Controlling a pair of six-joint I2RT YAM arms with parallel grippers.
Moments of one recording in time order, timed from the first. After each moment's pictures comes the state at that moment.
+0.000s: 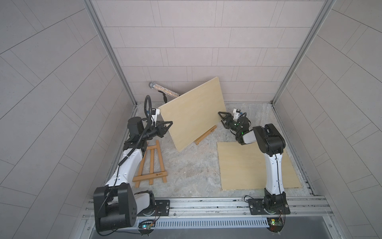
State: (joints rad) left arm 0.13 1.21 0.78 0.11 0.92 -0.21; right arm 0.15 2.25 1.11 1.14 -0.52 1.27
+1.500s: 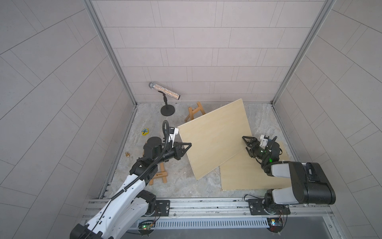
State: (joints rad) left arm -0.41 0.80 0.55 -0.08 0.59 -0.55; right arm -0.12 1.38 0.23 0.76 -0.57 1.13
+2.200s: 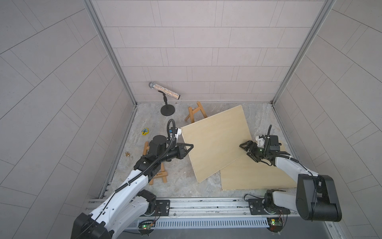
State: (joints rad) left arm -0.44 0.89 0.58 -0.12 0.56 -0.59; right arm -0.10 1.24 0.56 -0.27 -0.56 0.63
